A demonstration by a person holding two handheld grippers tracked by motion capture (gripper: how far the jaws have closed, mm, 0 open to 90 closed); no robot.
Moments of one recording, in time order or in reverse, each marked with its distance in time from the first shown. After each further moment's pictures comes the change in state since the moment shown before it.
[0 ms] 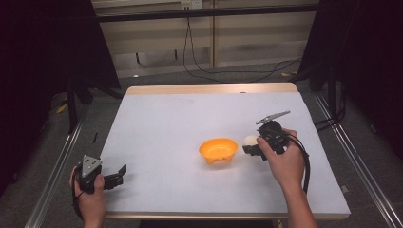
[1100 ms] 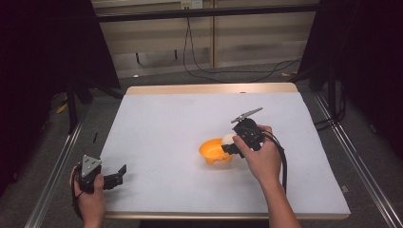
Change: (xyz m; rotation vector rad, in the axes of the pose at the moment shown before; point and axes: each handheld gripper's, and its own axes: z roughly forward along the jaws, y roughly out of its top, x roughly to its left) left arm 0.001 0.000 0.000 0.001 -0.004 -0.008; right arm 0.044 0.033 0.030 0.016 0.055 -0.070
